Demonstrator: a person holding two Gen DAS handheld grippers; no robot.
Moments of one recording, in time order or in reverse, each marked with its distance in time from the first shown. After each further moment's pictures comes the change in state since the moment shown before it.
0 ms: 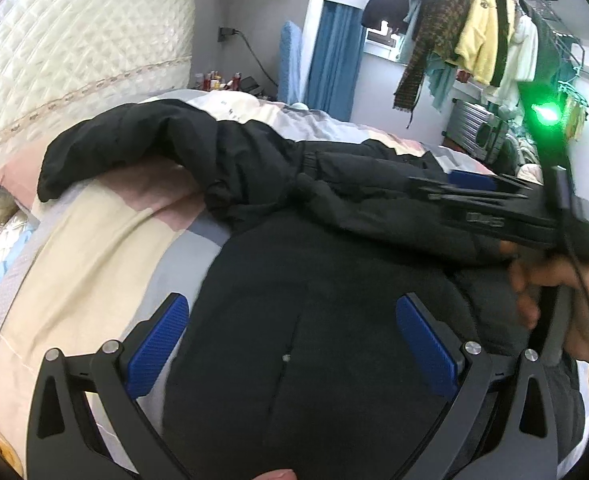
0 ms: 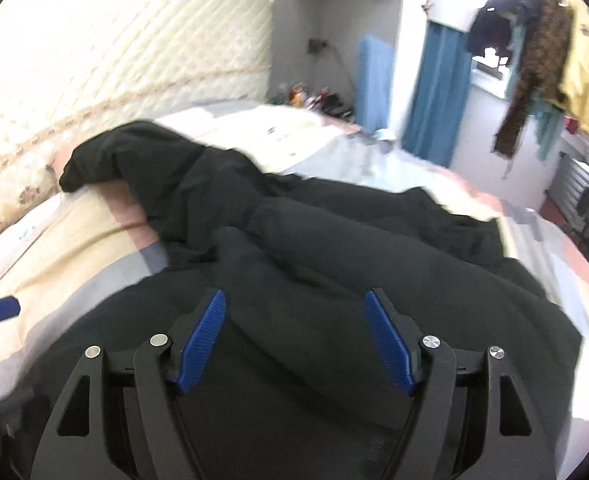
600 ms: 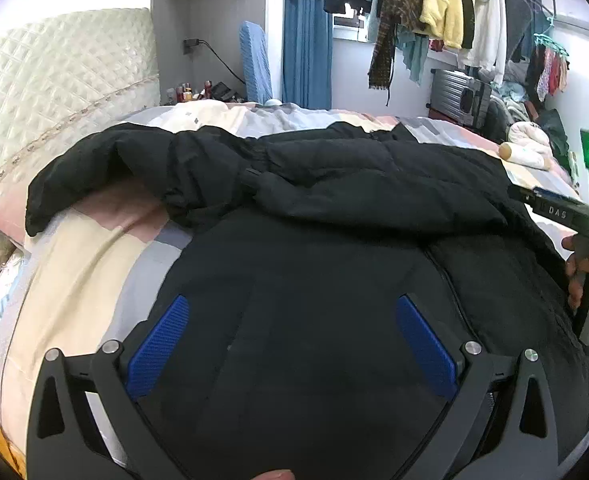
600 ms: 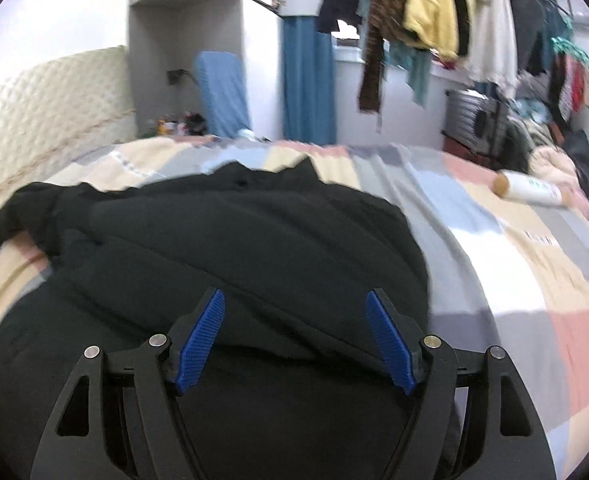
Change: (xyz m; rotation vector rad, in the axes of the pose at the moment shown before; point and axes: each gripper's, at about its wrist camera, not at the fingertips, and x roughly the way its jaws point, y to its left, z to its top) left arm 0.007 -0.058 -0.008 0.150 0.023 0.024; right arm -0.067 -0.165 -0.107 0.326 -0.039 -0.268
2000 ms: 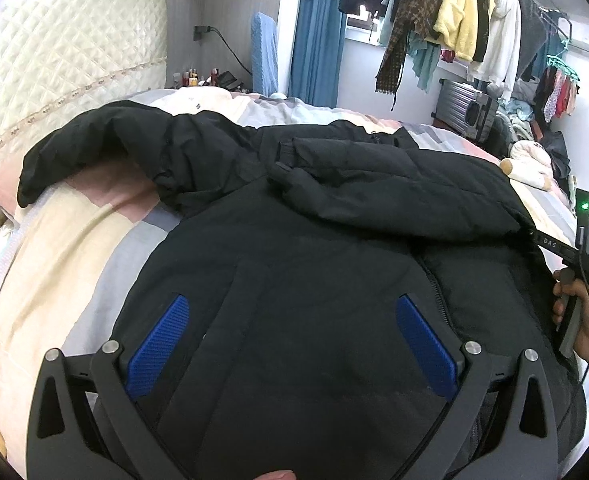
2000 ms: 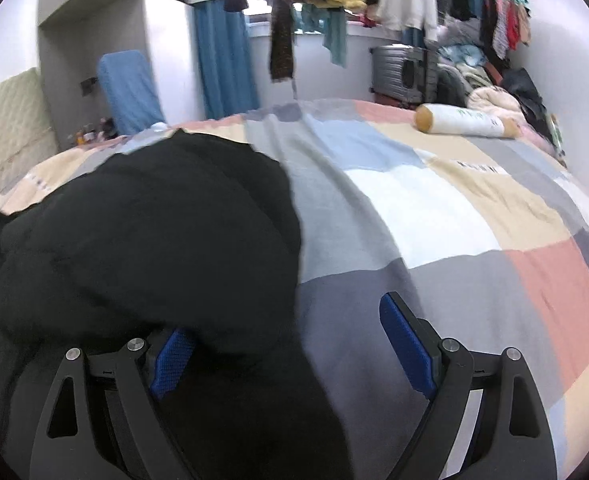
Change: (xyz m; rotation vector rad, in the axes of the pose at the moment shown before) left arm 0.002 -0.003 -0.005 -0.089 0.005 -0.022; right arm 0.028 -0.100 -0.022 0.160 0.056 -0.147
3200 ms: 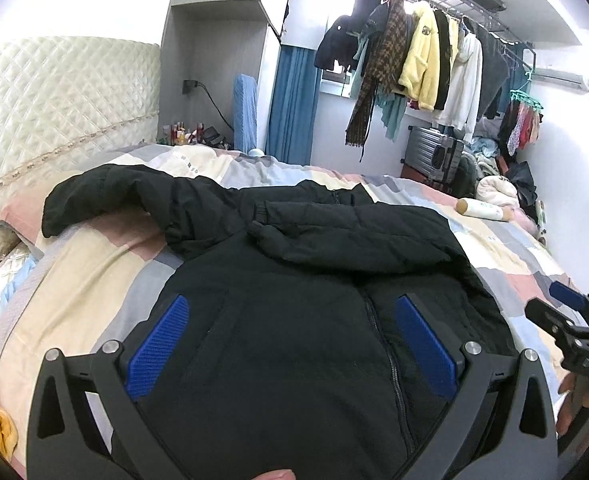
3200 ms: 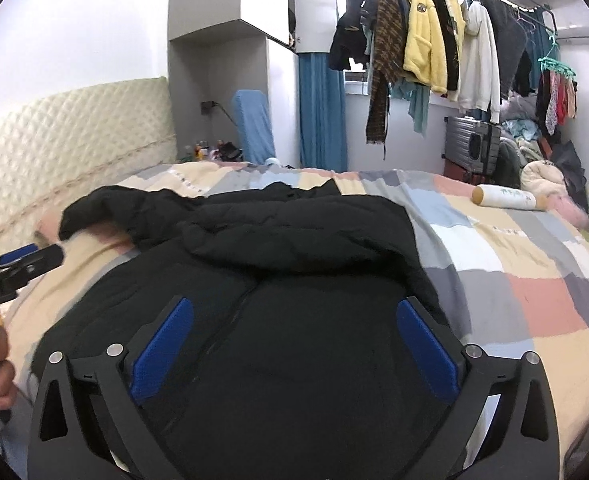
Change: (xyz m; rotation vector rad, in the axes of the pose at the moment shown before) left arm -0.113 -0.012 -0.009 0.007 -0.189 -0.085; right arm -0.243 0.115 -0.070 -0.170 -0.165 0.226
